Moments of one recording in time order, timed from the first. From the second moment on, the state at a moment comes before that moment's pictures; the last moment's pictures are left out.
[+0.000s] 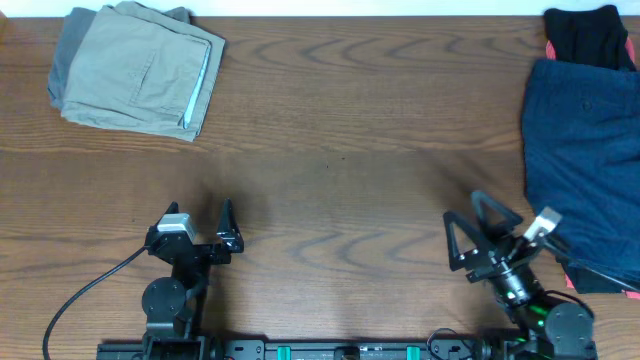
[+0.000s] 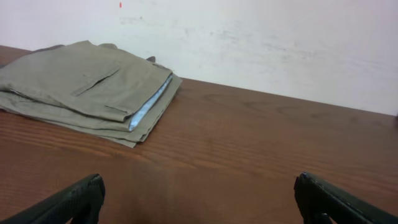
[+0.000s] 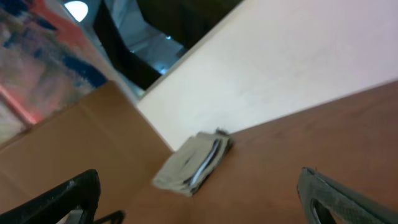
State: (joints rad) left arm -0.03 0.01 0.02 -0.11 0.02 -0.22; right arm -0.02 0.08 0.16 0.15 -0.55 0.79
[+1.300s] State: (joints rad) left arm -0.03 0.01 0.02 -0.11 0.02 -0.22; right arm -0.12 2.18 1.96 -0.87 0.52 -0.09
